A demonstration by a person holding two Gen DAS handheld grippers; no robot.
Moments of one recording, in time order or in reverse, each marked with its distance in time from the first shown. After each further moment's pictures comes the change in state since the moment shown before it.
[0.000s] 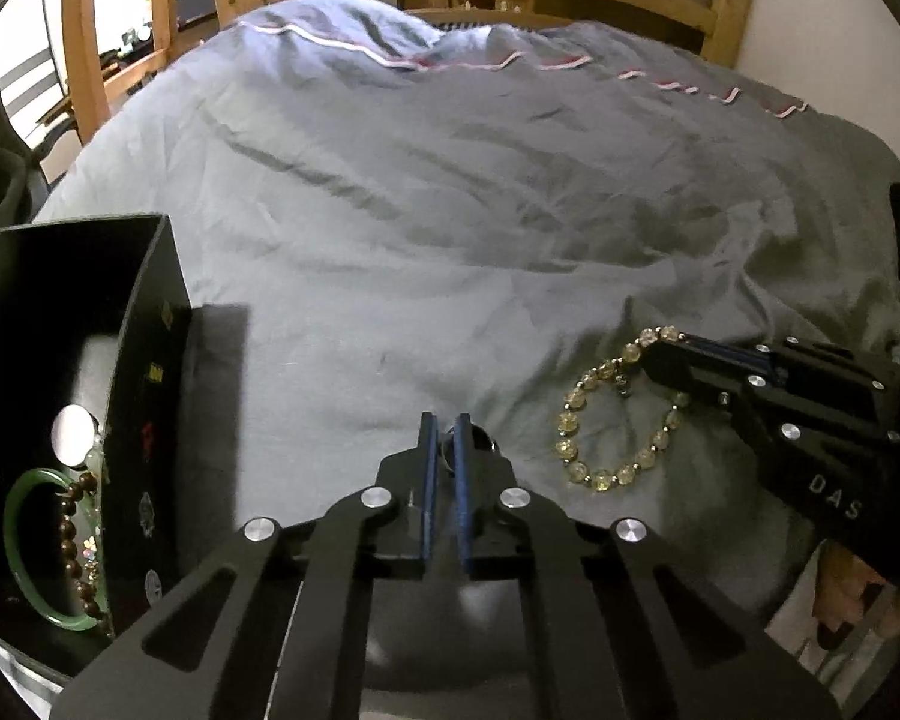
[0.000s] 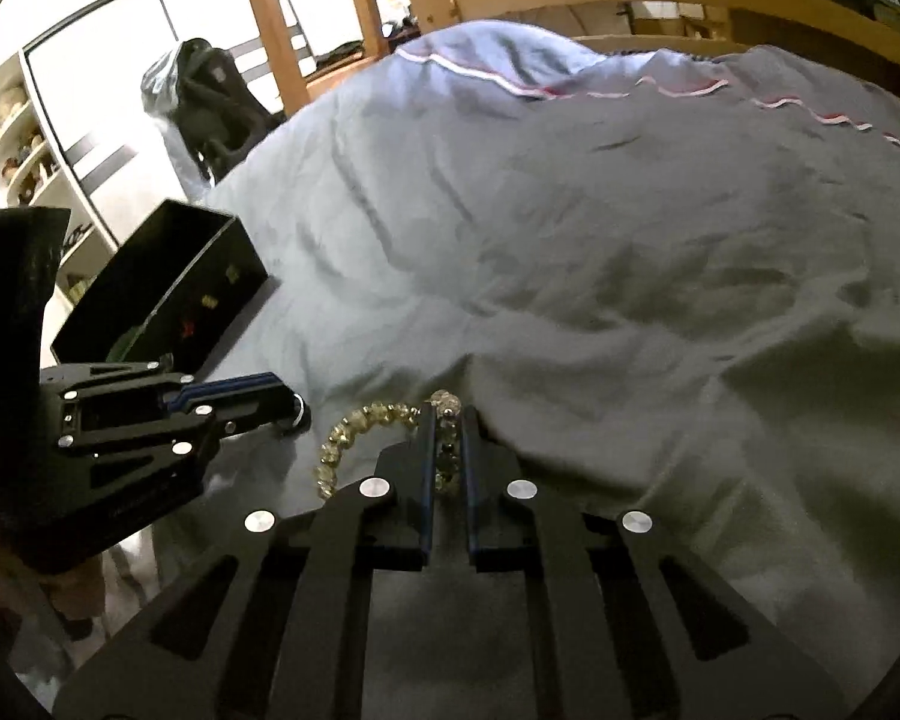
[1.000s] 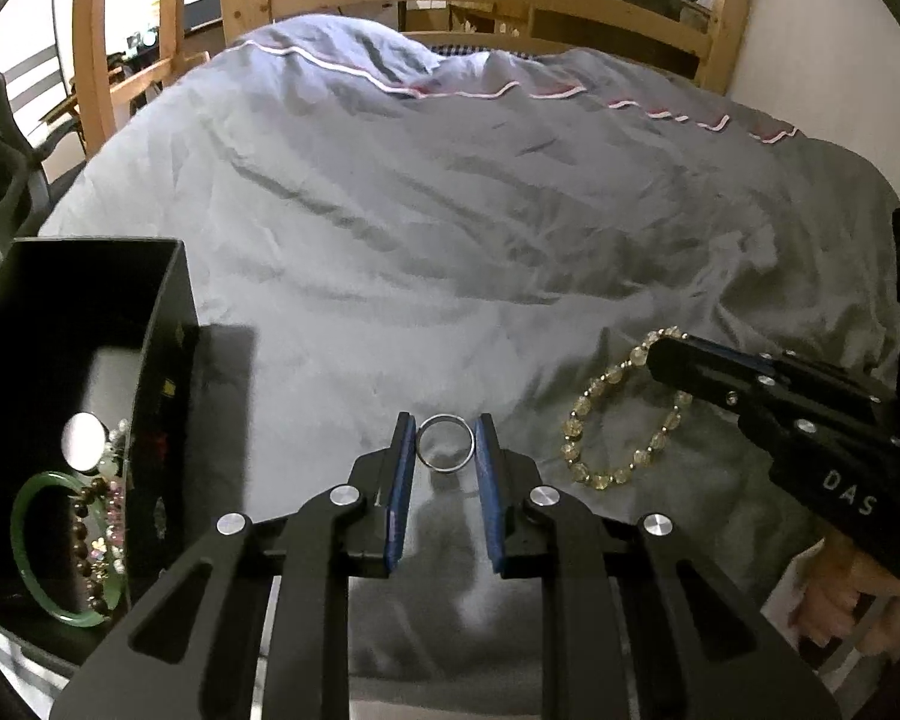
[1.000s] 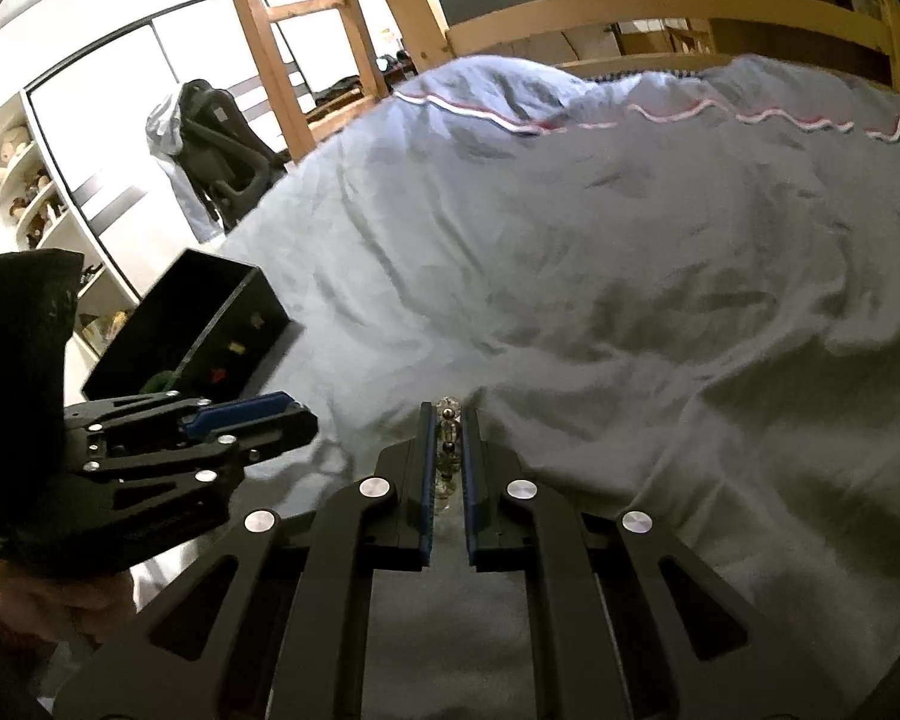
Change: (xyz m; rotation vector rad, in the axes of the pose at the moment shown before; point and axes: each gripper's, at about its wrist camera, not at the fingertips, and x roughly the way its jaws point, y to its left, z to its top) left arm -0.017 -0.001 0.004 -0.015 -0.044 -0.016; right arm -0.016 0.003 0.010 0.042 -0.056 0.047
